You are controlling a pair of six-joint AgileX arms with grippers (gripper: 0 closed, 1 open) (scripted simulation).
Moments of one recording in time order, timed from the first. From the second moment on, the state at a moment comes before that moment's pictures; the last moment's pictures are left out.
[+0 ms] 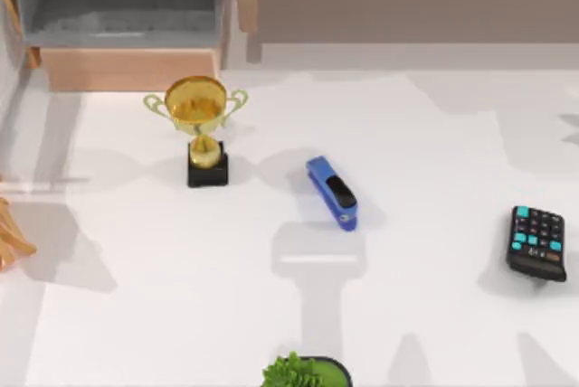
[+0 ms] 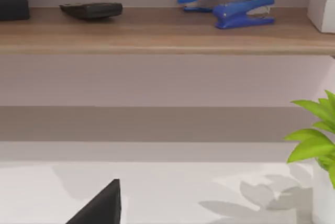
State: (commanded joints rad) left arm 0.02 2.08 2.90 -1.15 -0.18 0.56; right arm 0.00 0.00 0.00 0.00 0.00 0.00
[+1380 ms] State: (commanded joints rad) left arm 0.33 2.77 2.90 -1.70 0.02 0.36; right arm 0.00 0.00 0.00 0.00 0.00 0.00
